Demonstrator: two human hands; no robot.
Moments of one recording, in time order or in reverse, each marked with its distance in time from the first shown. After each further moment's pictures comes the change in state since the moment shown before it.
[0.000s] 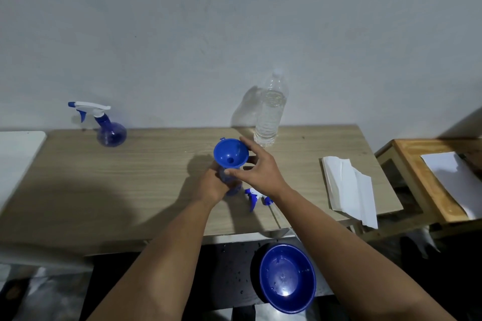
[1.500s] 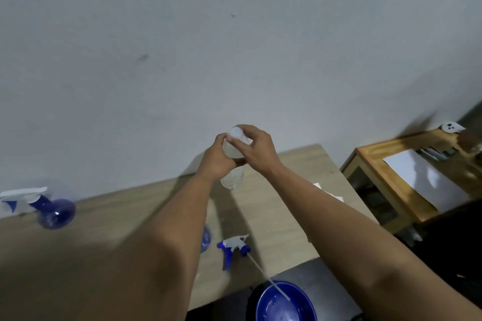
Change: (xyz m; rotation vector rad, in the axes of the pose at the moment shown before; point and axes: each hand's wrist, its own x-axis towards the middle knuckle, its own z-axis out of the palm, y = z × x) left_hand 0.104 0.200 0.039 0.121 -0.121 0.264; right_hand 0.125 -0.034 -0.128 -0.100 0.300 -0.056
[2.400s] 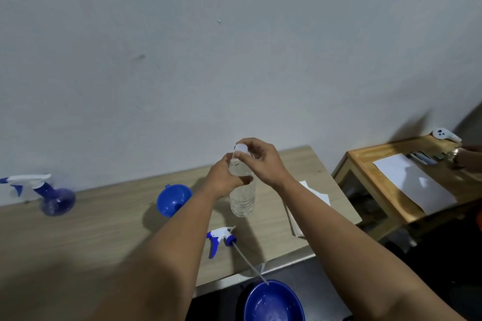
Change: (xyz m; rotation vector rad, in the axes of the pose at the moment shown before) left_hand -0.065 -0.001 0.051 -0.047 -0.075 0.003; right_hand -0.069 0.011 -0.053 0.187 -0.081 -0.066
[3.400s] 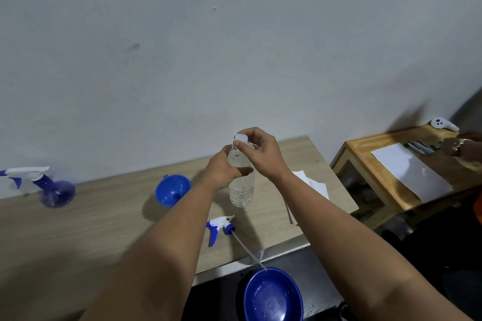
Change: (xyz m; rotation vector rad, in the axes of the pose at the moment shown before) left_hand 0.000 -0.003 0.005 0.022 0.001 -0.010; right_hand -0.009 -0.002 0.002 0.030 0.100 0.033
